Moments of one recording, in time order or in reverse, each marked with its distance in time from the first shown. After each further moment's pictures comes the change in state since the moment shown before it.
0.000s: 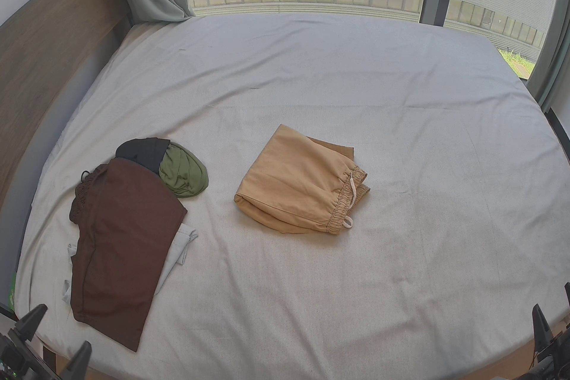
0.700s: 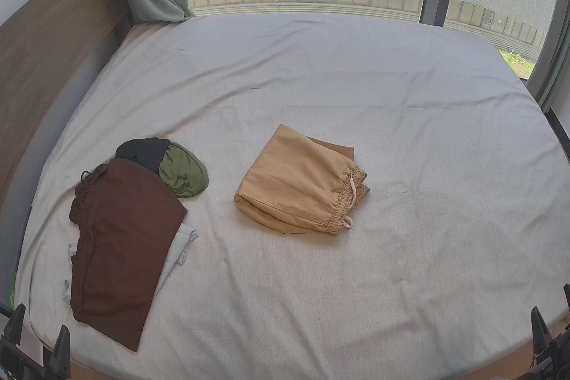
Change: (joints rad) left arm 0.154 -0.121 0.000 0.070 0.139 0.009; right arm -0.003 -0.017 0.000 0.013 0.019 -0.002
